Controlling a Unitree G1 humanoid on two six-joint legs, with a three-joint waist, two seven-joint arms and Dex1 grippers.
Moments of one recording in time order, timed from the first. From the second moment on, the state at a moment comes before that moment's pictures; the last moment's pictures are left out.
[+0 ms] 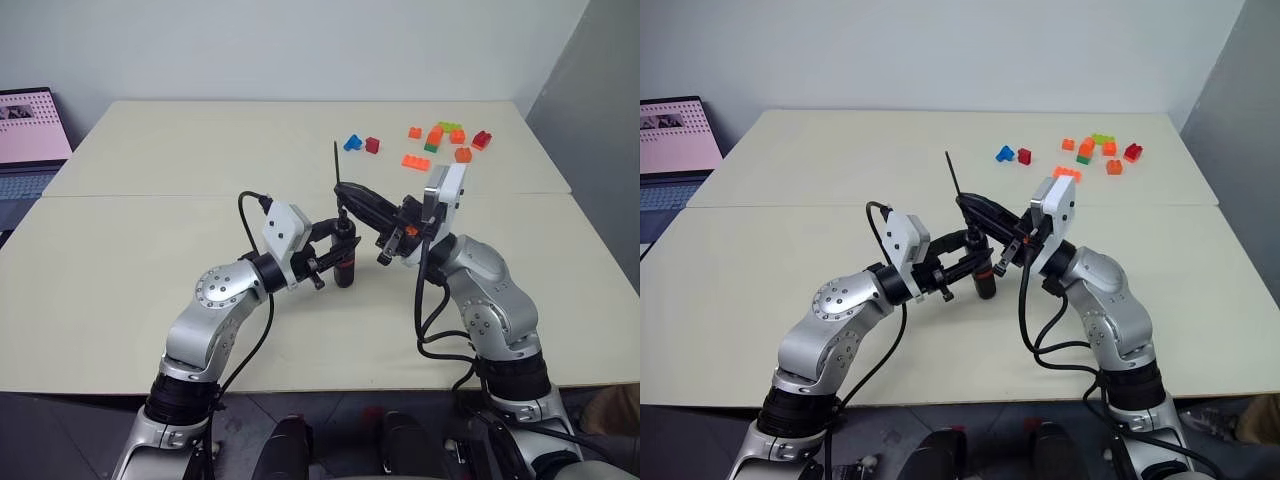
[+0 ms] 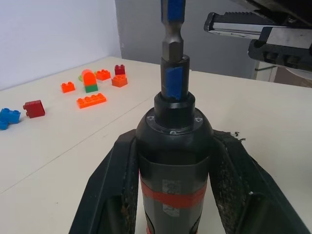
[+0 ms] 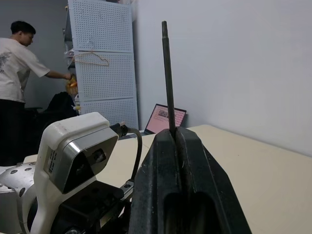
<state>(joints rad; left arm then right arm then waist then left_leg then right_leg) -0.37 0.37 -0.11 -0.27 -0.36 0.38 -0.66 -0.50 -0.19 0.10 -0.27 0.49 0.30 0.69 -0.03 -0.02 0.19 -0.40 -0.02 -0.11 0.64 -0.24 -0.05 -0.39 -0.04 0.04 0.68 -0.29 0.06</state>
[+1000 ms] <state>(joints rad) -0.37 0.37 -0.11 -0.28 -0.36 0.38 -0.66 -0.50 -0.19 0.10 -0.27 0.49 0.30 0.67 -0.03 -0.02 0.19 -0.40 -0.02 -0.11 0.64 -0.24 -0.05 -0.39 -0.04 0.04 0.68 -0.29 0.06</state>
